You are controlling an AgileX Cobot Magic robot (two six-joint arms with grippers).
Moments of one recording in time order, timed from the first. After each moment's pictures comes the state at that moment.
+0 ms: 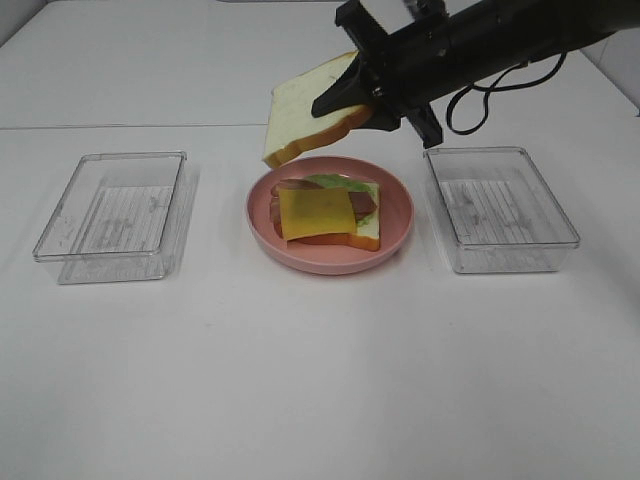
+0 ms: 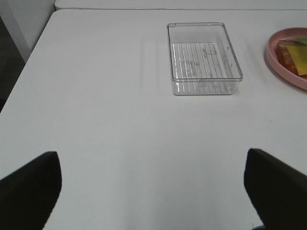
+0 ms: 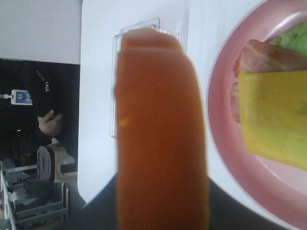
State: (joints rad) left arm 0.09 -0.01 -0.51 -0.05 1.08 0.02; right arm 0.25 2.03 -1.44 1.18 0.87 -0.43
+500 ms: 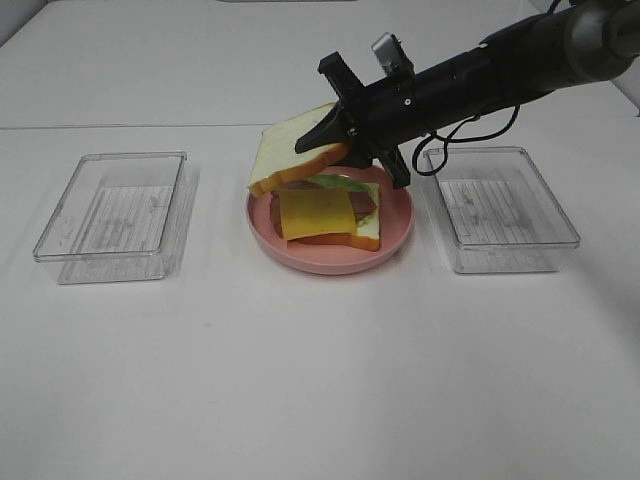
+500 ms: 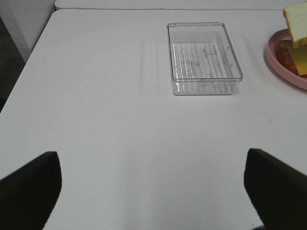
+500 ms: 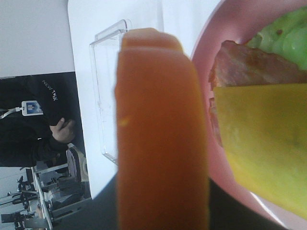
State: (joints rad) left arm 0.09 -0.01 -0.51 -0.05 1.08 0.02; right arm 0.25 2.25 -1.55 1.28 0.90 -0.43
